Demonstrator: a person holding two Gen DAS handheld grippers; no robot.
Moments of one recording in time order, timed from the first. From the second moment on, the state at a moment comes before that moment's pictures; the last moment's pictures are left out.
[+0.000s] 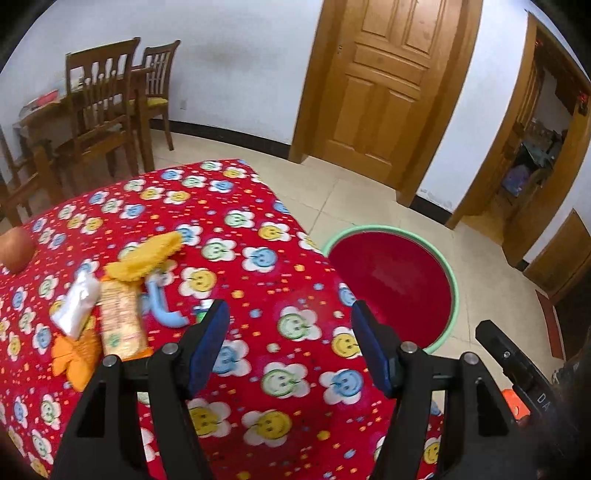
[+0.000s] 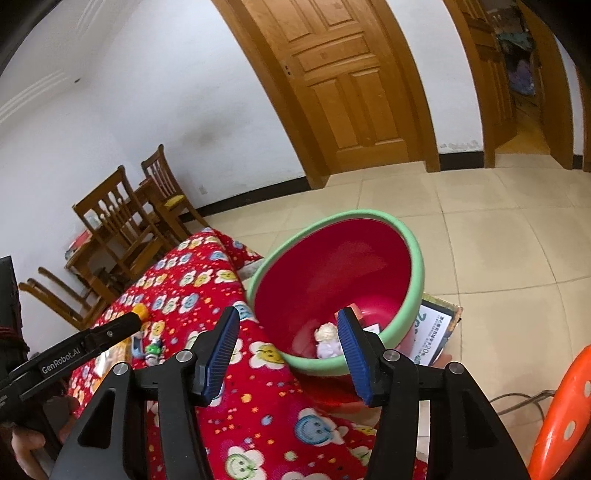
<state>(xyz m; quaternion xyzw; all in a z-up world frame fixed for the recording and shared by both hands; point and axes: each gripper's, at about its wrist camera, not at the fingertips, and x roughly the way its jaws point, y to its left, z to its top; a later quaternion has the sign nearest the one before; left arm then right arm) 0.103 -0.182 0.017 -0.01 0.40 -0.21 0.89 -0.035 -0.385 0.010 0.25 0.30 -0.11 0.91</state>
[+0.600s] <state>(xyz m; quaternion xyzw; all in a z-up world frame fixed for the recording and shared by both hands) 0.099 -0.094 0.023 -0.04 0.39 -0.12 0.91 -0.022 -0.338 0.012 0.23 0.32 -0.07 0.92</state>
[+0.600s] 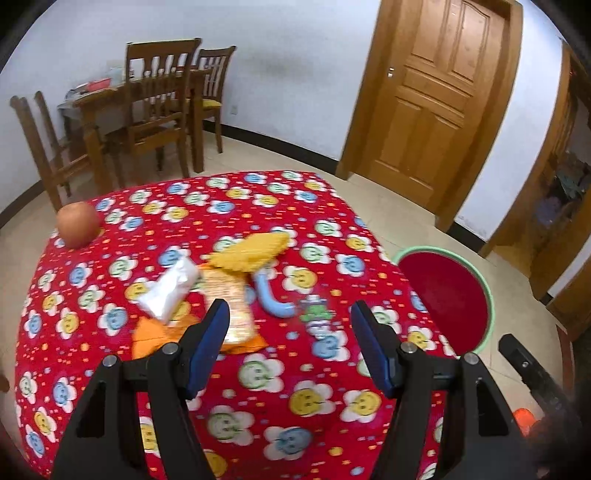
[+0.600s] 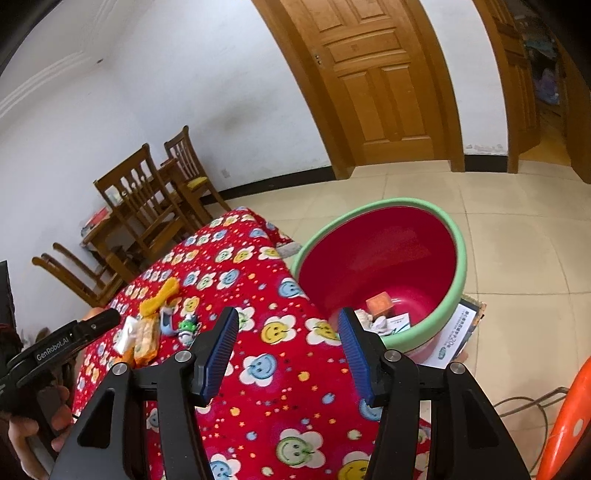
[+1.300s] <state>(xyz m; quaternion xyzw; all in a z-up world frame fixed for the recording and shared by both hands) 0.123 -0.017 -0.023 -0.05 0.43 -0.03 0.90 0.001 -0.302 -0.001 0.21 0.35 -0.04 0.91</state>
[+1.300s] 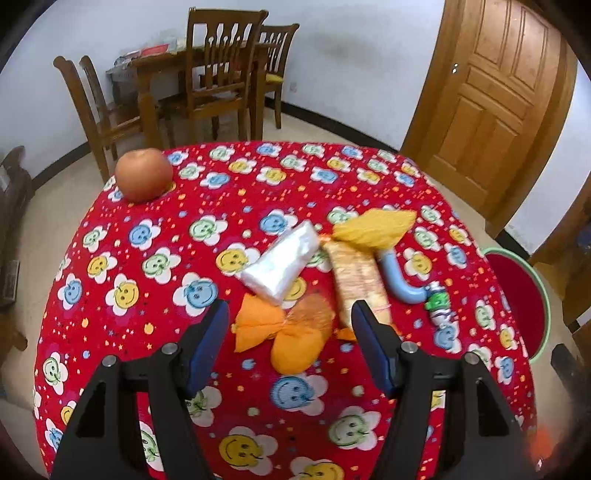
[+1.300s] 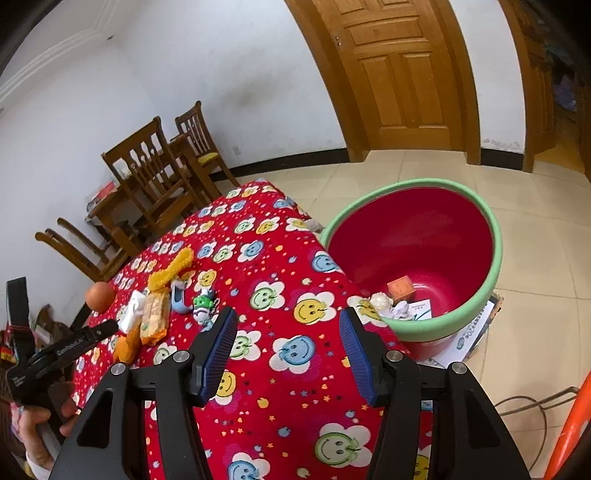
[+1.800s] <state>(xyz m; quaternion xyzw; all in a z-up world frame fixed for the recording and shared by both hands) 0.130 -0.016 -0.050 -0.05 0.47 -0.04 0.88 0.028 -0.271 -0.004 0.18 0.38 -0.01 0.91</state>
